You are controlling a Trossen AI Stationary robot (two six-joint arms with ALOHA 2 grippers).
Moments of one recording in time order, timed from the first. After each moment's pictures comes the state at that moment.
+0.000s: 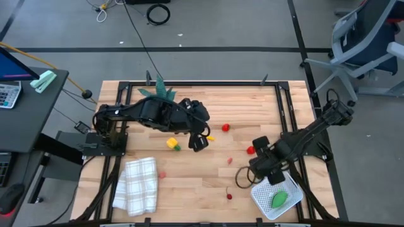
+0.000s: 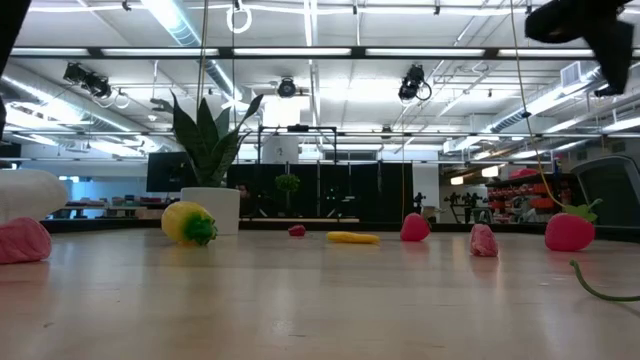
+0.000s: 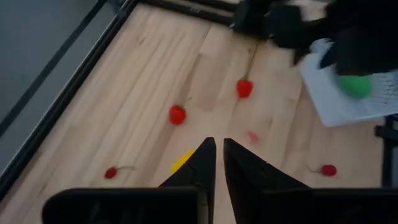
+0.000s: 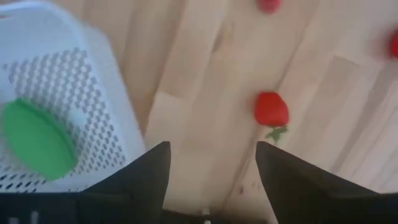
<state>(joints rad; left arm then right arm) -0.20 1.90 2.35 -1.28 -0.39 -0.43 0.56 1.45 1.22 -1.32 0.07 0.26</state>
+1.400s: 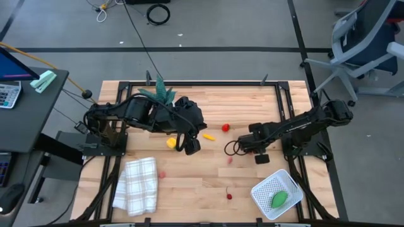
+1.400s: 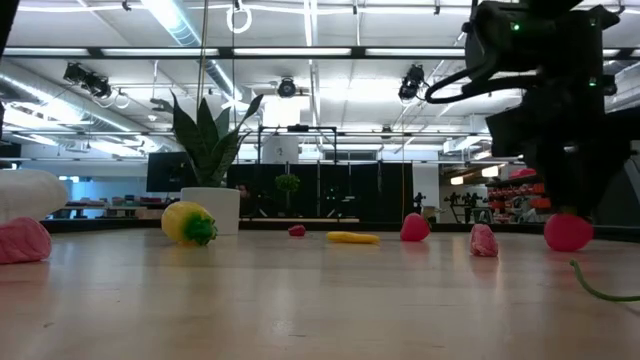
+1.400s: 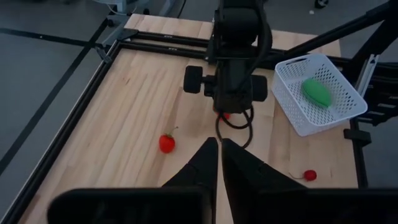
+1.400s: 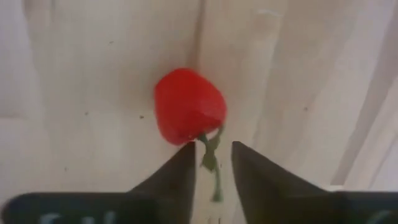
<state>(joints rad) -0.23 1.84 2.36 -1.21 -0.39 -0.30 0.15 1.45 0.78 -0.94 0.10 0.07</state>
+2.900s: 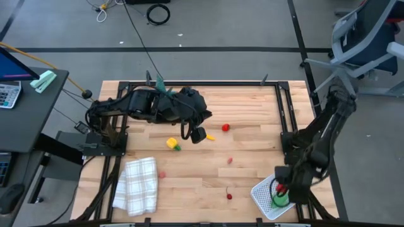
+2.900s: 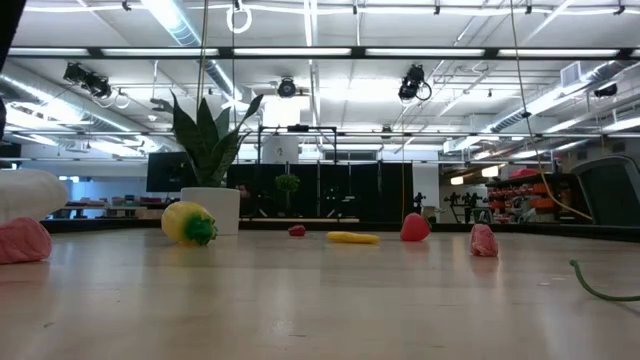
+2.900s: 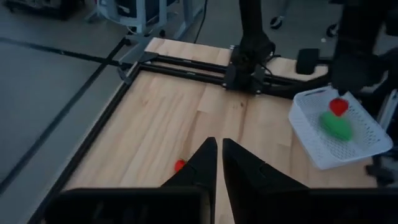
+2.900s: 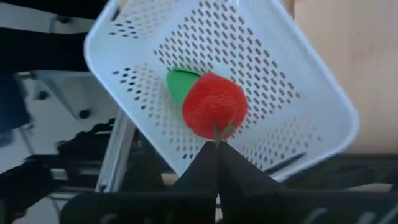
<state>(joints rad) -0.15 1.84 2.36 -1.11 -0.40 -0.25 0.98 1.23 1.02 -1.06 -0.13 1.20</state>
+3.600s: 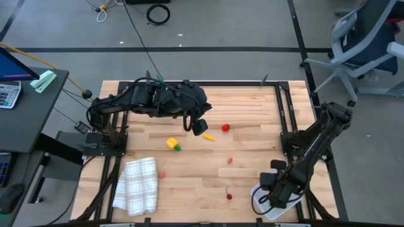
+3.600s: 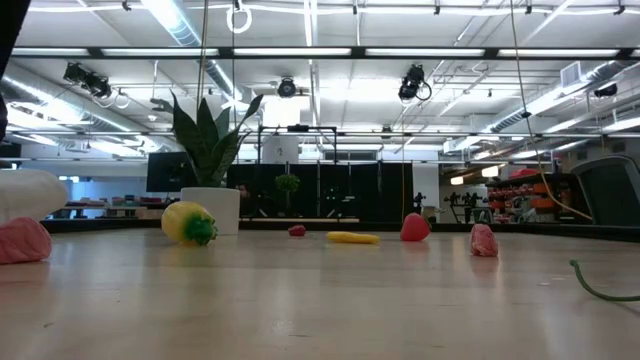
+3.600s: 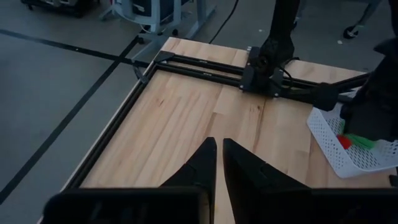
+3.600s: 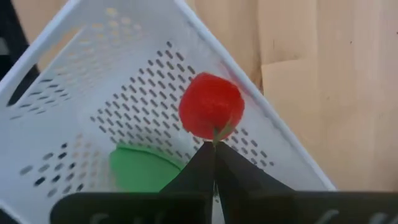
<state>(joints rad) -0.09 1.84 2.36 -1.11 -0.40 -0.24 0.92 1.50 1.02 -0.98 0.03 1.12</state>
